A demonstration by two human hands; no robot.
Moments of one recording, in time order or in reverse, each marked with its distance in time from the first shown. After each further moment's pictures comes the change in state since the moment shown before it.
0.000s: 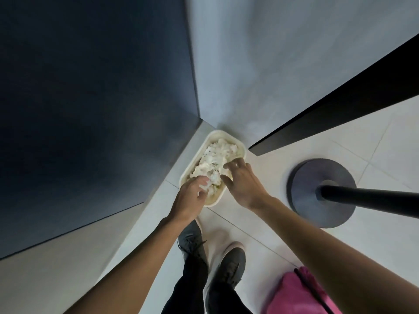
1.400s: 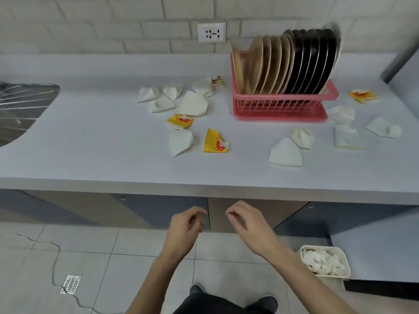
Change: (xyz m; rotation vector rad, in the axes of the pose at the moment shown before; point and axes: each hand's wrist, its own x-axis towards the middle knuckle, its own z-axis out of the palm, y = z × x) left_hand -0.754 0.035 -0.246 -0.507 1.103 -0.284; right_hand -0.521 -0.495 -0.021 -0.143 -0.373 -1.125
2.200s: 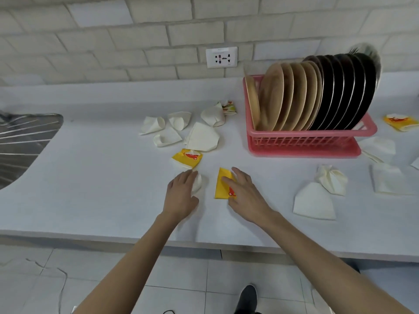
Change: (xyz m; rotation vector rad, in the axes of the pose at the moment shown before) left_hand 0.240 0.008 -0.074 0.710 0.011 0.104; right_hand 0.233 0.017 -0.036 -0.369 -0.076 -0.026
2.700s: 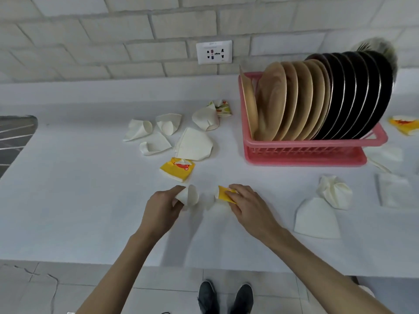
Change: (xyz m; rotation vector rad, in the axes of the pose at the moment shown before) left_hand 0.015 -0.006 -0.033 -0.205 0.143 0.070; right_hand 0.018 0.031 0.000 -0.001 0.173 -0.080
